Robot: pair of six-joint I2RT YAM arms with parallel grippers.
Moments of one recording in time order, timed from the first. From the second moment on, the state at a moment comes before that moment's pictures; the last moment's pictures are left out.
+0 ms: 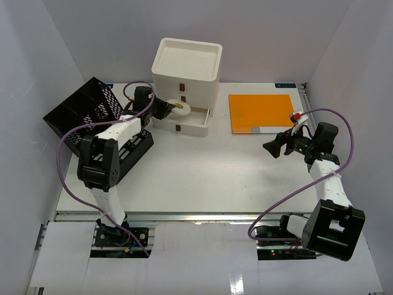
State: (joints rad) left arm -0.23 1.86 1.35 -0.03 0.15 -1.24; right arm -0.26 1.15 0.72 -0.15 -0.95 -0.34
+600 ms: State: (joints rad) left arm -0.23 1.82 1.31 -0.06 0.15 -1.25; right arm -0.26 1.15 0.72 -0.15 -0.95 -0.34
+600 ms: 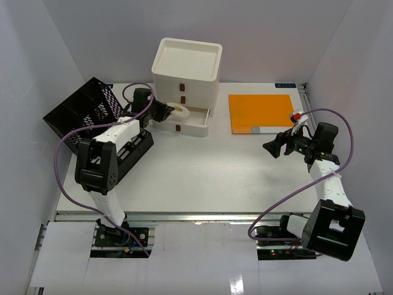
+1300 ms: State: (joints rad) left arm -0.23 1.90 1.43 -0.10 0.14 -1.24; right arm -0.26 1.15 0.72 -0.13 -0.95 -0.34
